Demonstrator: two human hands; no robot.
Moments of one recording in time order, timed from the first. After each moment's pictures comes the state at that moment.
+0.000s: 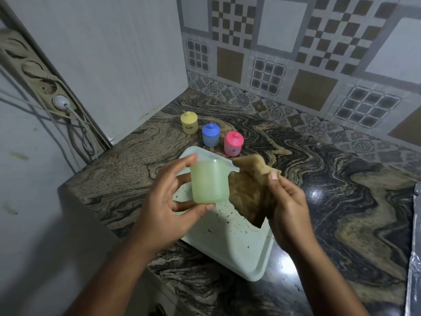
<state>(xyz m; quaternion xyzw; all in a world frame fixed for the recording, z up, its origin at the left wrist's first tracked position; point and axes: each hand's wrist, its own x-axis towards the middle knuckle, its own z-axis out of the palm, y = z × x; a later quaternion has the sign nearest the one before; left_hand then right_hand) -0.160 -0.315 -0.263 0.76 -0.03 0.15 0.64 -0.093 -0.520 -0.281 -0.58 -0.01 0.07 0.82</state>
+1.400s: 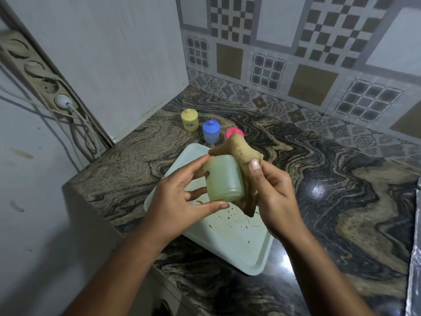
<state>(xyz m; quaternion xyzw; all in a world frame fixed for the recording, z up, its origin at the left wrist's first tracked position) -0.150 -0.329 -0.263 0.76 0.02 0.11 0.64 -0.102 -0.505 -0.252 -0.63 -0.15 0.06 0.76</state>
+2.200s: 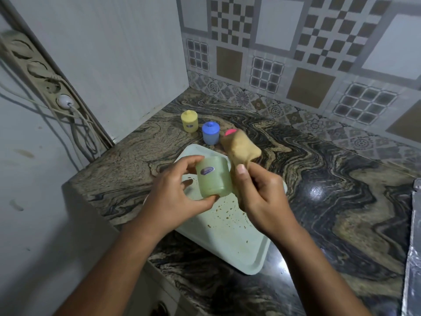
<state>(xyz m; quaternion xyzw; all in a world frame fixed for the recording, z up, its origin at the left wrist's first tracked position) -0.147 -0.320 -0.255 0.86 0.02 0.14 0.48 -0.098 -0.503 -0.265 -0.76 -0.21 -0.03 0.61</state>
